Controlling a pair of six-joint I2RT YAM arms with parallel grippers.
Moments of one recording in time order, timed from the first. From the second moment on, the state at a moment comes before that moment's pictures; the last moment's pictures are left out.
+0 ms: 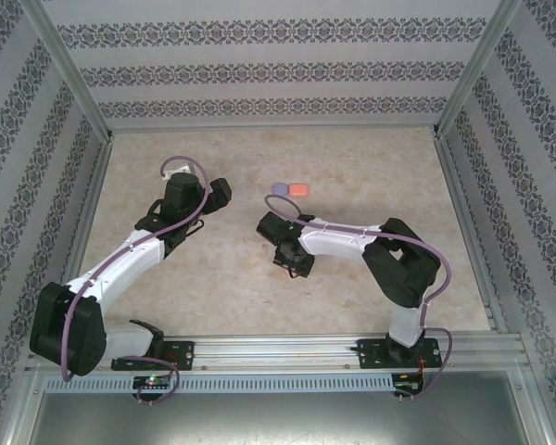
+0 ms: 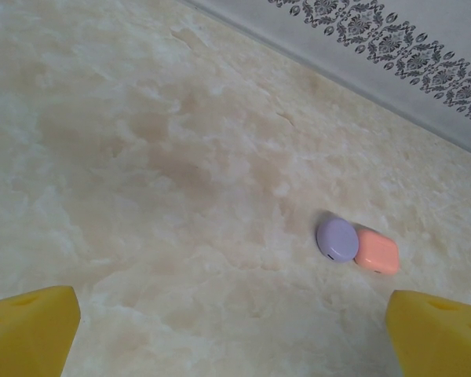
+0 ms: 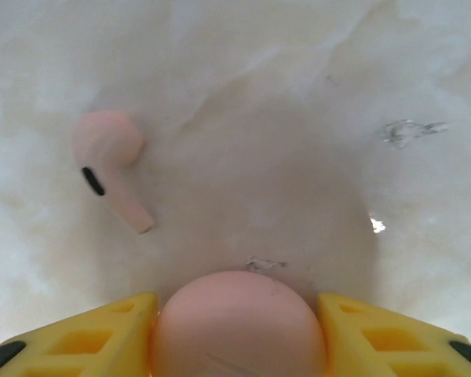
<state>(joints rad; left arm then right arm) -0.34 1.28 0.85 -0.14 -0.15 -0.66 0.87 1.86 1.18 -0.76 0.10 1.30</state>
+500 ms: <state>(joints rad) -0.34 1.28 0.85 -0.14 -0.14 -0.66 0.87 1.87 1.18 -0.75 0.06 1.13</state>
